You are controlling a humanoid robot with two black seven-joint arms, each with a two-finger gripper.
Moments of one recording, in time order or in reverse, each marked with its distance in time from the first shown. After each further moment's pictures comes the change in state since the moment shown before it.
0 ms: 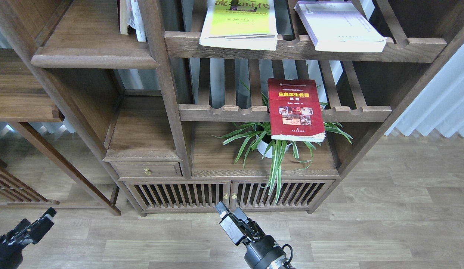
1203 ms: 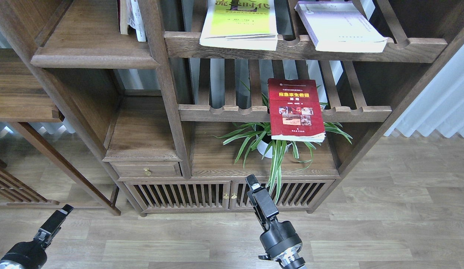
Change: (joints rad) left arm 0.134 -0.210 -0.343 -0.076 -0.268 0.000 0.374; right arm 0.005 0.000 0.109 0.005 0.363 0.259 -0.024
